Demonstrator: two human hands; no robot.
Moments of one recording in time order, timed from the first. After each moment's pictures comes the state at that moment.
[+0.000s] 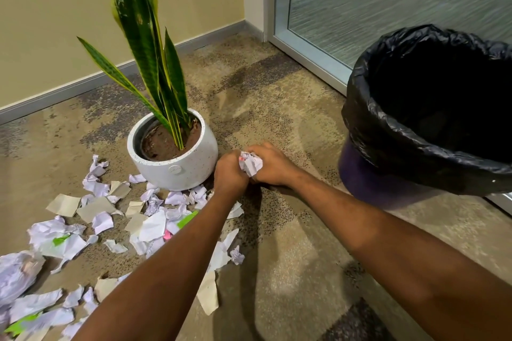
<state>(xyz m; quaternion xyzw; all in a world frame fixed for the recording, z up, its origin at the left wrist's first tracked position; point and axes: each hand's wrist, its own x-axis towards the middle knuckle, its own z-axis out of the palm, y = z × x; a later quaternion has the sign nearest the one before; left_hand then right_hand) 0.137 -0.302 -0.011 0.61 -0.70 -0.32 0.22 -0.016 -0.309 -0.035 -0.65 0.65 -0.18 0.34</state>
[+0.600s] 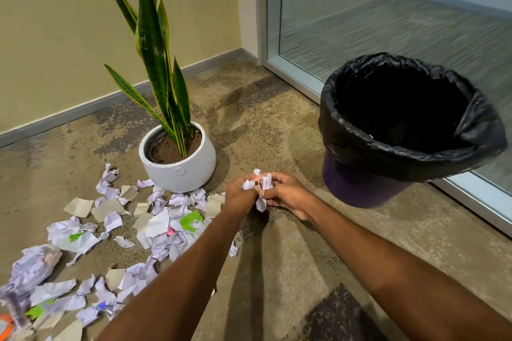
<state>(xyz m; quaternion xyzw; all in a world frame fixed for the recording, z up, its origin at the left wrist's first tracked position) 0.116 -0.230 -0.009 0.59 -0.41 -0.61 0.33 -0.037 -0.211 -0.013 -0.31 0.60 -0.39 0.63</state>
